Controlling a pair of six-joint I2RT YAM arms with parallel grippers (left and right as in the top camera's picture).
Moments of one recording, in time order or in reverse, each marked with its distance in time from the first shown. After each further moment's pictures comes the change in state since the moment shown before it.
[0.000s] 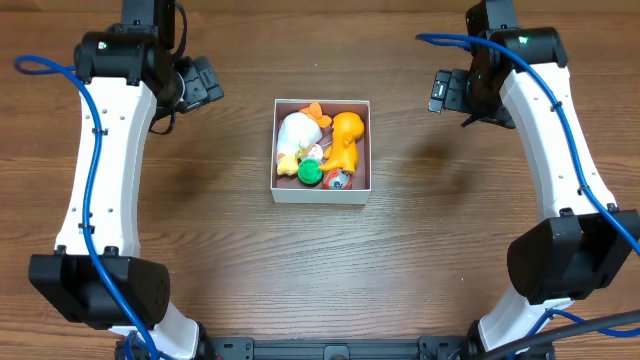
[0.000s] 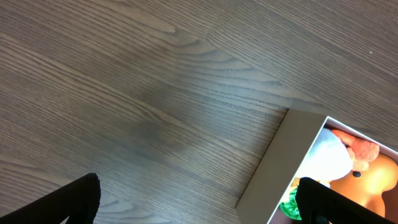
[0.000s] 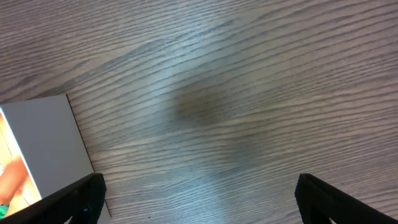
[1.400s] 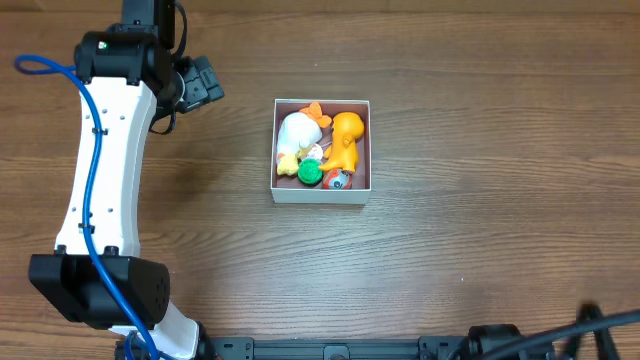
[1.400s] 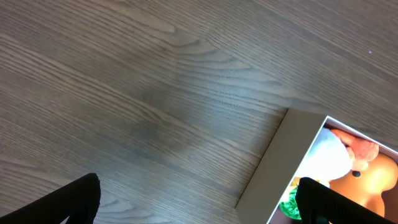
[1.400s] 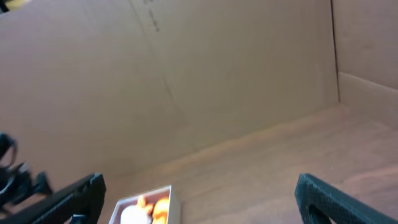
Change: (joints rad) left arm 0.000 0.000 0.000 -0.001 0.002 0.000; right arm -0.065 -1.676 -0.532 0.187 -0.014 0.000
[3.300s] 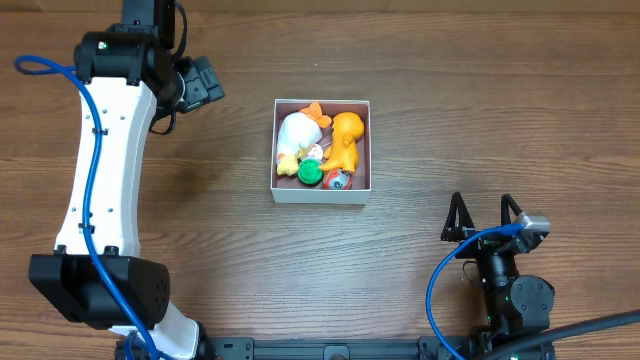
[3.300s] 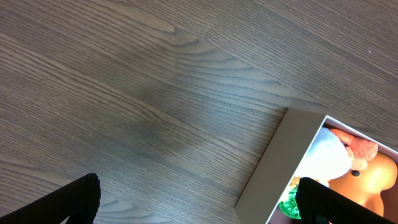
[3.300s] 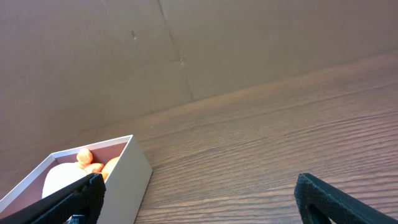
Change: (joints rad) left arm 0.000 0.000 0.000 0.000 0.002 0.000; right arm -0.013 -0.216 -1.322 1.072 -0.145 -0.049
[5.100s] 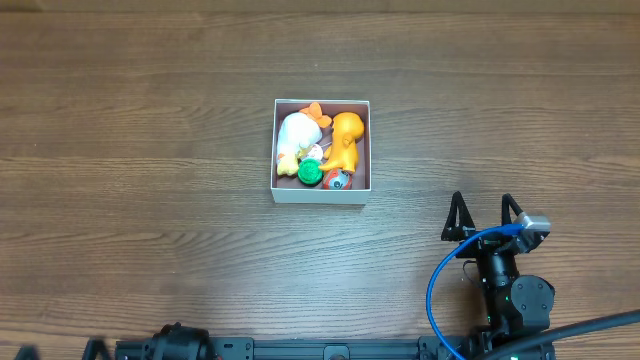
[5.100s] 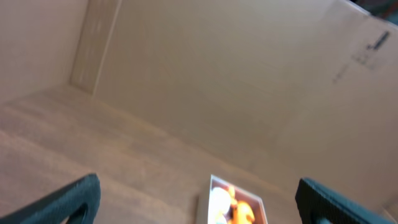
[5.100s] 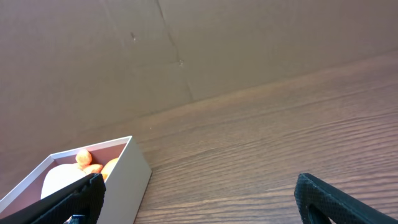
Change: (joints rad) left arm -0.124 -1.650 -0.485 0.065 -0.163 0.001; right arm -0.002 0.000 0.000 0.001 0.003 0.000
